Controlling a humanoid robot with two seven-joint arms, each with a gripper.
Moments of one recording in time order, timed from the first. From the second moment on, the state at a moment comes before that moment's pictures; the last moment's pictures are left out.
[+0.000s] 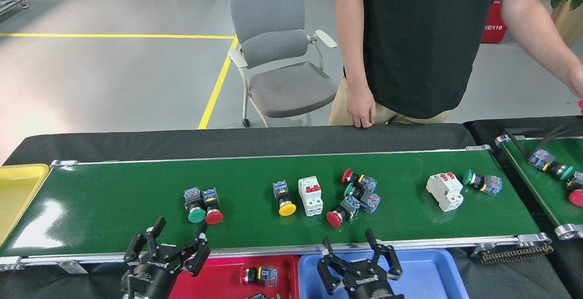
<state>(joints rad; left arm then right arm) 0.04 -0.04 0.15 -1.58 -1.54 -0.31 -0.12 0.02 0.13 0.37 -1.53 1.44 0.13 0.05</state>
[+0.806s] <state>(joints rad) -0.12 0.01 0.15 -1.35 -1.54 -0.20 -0.12 -0.31 0.13 0.46 -1.18 1.35 0.21 0.07</state>
